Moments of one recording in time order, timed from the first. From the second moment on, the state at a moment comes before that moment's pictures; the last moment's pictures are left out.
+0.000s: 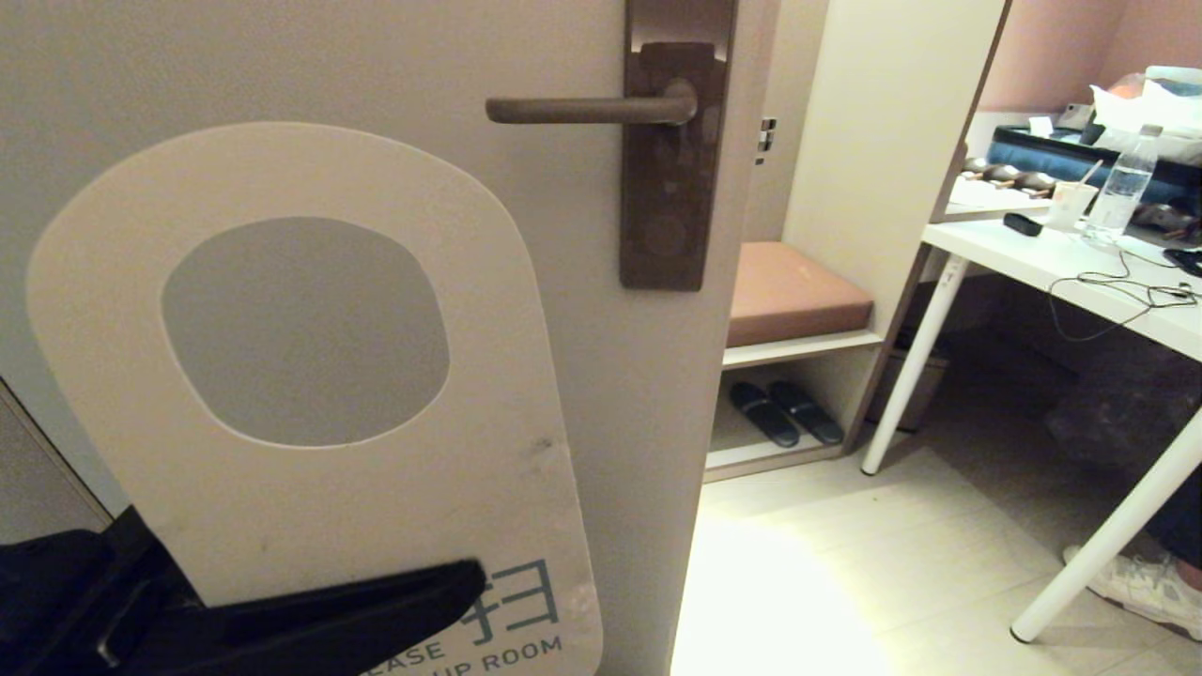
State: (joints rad) left arm -0.90 1.06 -0.49 -0.69 -0.39 -0.24; right arm 0.00 0.05 -0.04 0.09 0.01 -0.05
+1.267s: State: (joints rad) left arm -0.58 1.10 -0.50 -0.68 -0.33 -0.21; right arm 0.00 0.00 -0.03 0.09 0.01 -0.04
